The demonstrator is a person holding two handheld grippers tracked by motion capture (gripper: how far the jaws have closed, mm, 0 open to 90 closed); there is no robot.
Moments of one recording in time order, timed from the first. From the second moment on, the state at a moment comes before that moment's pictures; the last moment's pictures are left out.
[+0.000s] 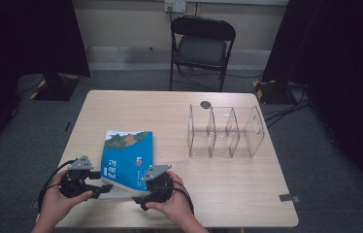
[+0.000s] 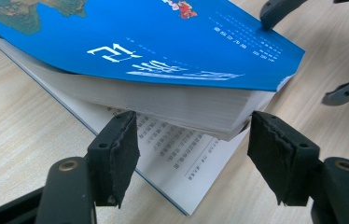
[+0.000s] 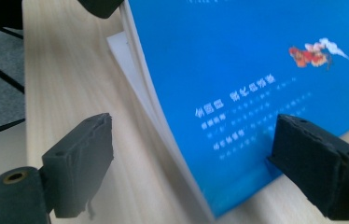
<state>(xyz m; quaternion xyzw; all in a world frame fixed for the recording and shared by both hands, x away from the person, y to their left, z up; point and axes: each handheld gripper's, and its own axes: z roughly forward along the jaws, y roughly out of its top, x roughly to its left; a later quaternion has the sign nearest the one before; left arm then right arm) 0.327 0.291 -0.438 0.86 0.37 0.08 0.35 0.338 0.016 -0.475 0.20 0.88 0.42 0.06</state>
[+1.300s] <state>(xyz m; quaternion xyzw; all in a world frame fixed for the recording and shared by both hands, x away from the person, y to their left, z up) 0.327 0.288 -0.436 0.85 0.38 0.08 0.35 0.343 0.056 -0.484 0.17 0.88 0.41 0.15</state>
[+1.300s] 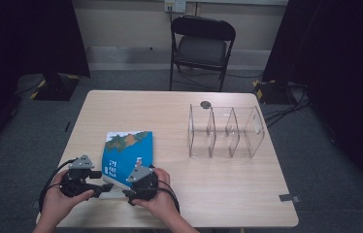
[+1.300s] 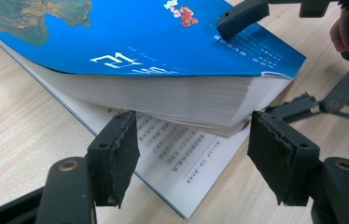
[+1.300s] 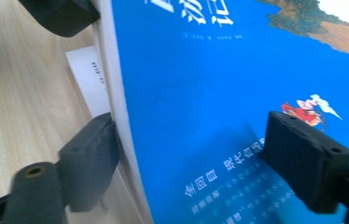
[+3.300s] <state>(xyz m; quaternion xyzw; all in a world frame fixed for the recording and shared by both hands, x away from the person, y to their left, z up) 0.311 0.310 -0.484 0.87 0.34 0.08 0.35 0.337 0.058 -0.455 0.16 0.90 0.38 0.15</state>
